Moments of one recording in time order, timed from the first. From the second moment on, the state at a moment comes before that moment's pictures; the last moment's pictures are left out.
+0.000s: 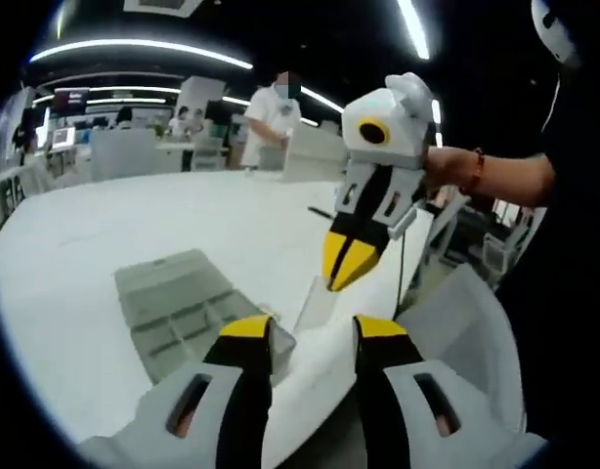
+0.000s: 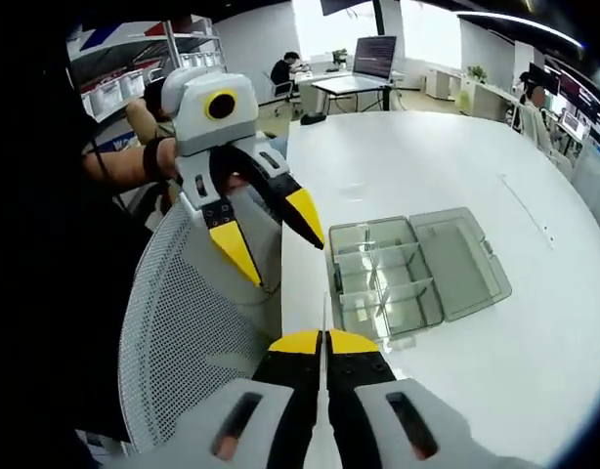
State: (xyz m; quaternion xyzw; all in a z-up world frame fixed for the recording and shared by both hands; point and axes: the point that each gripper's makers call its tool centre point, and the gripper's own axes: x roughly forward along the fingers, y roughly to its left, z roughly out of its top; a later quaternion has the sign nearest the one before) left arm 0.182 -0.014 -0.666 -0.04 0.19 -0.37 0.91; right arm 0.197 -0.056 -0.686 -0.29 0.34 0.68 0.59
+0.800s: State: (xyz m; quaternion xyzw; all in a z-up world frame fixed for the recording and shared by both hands) left arm 0.190 -0.004 -0.677 -0.02 0.20 -0.39 0.90; right arm 0.235 -0.039 -0.693 -0.35 0.33 0.65 0.60
